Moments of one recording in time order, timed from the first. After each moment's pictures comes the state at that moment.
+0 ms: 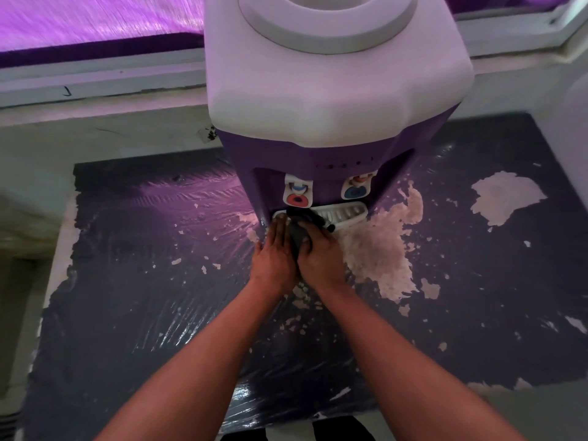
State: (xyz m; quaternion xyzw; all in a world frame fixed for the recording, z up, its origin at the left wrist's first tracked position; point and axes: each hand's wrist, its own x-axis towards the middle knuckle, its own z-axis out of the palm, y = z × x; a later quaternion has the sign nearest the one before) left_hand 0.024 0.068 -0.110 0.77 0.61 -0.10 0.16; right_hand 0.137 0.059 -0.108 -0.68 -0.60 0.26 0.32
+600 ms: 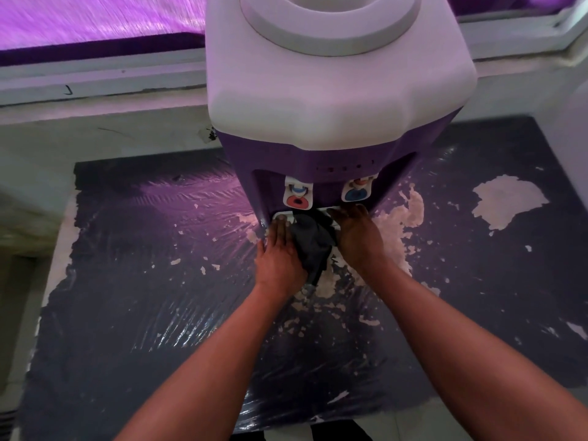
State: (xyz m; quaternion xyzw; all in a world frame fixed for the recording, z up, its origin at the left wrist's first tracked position) left_hand 0.039 0.065 -0.095 0.74 0.64 -0.07 0.19; right_hand 0.219 0.107 -0.106 -0.66 -0.73 0.16 0.10
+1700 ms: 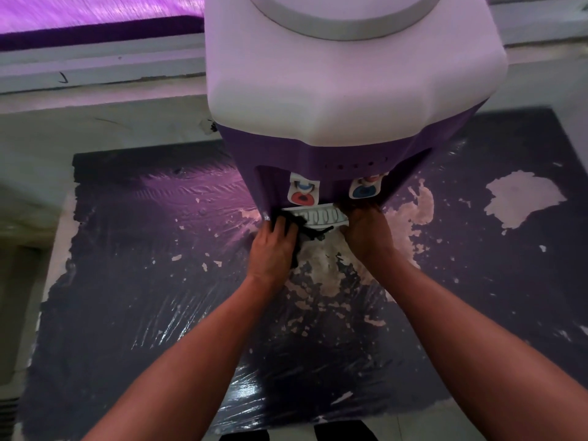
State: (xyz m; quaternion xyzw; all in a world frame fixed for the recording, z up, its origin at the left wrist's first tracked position) left_hand 0.016 0.077 -0.108 0.80 0.59 0.05 0.03; right_hand 0.218 0.115 -0.095 -0.67 -0.71 0.17 0.09
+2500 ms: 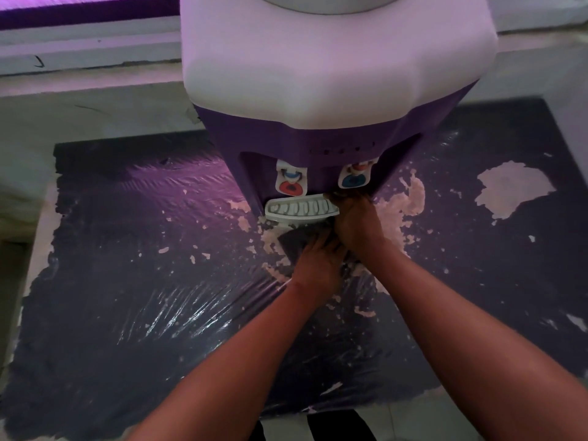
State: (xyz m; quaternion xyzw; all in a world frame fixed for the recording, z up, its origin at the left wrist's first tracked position) left_hand 0.107 0.045 -0.131 0.84 0.50 0.10 0.21; right_hand 0.220 0.115 -0.104 -0.68 -0.69 0.21 0.12
